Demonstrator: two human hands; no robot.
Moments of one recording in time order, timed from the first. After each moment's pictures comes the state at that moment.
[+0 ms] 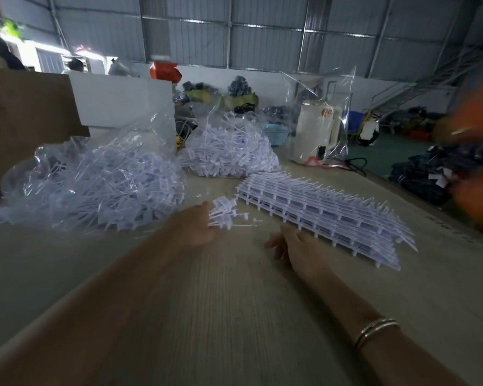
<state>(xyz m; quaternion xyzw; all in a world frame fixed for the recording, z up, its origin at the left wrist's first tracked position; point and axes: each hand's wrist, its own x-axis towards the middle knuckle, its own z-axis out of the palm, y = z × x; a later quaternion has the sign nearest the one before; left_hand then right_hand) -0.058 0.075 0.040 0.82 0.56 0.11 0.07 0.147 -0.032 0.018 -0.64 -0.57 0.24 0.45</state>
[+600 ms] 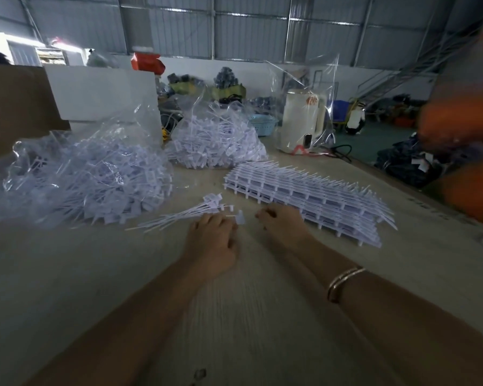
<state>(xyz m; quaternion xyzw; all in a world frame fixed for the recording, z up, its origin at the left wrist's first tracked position) -0.017 0.007 0.008 0.86 0.48 0.19 -0.03 0.151 -0.012 0.031 -0.68 -0.62 0.16 0.35</state>
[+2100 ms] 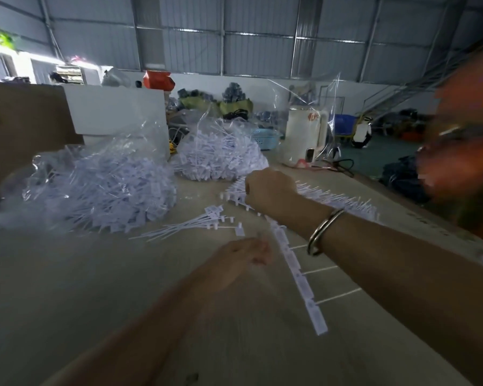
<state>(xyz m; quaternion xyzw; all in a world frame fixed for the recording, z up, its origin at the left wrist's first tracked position) 0.006 -0.039 0.031 0.67 0.33 0.34 0.57 0.120 0.001 0.129 -0.70 -0.70 -0.11 0.11</state>
